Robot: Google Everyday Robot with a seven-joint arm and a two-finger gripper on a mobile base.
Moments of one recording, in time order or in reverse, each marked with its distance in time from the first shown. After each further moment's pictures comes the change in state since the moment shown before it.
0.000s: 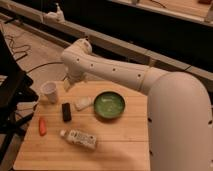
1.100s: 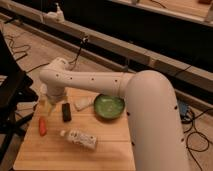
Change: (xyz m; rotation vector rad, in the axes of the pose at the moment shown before) arm 0.040 0.149 0.072 -0.179 0.151 -0.277
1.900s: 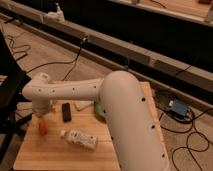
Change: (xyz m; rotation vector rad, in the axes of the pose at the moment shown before) arm -0.025 0.060 0.069 -0.021 0.012 -0.006
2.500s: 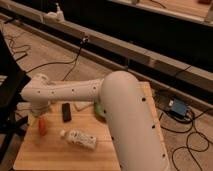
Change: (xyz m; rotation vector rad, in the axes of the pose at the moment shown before) arm -0.009 0.008 0.005 -0.020 -0.032 -0.005
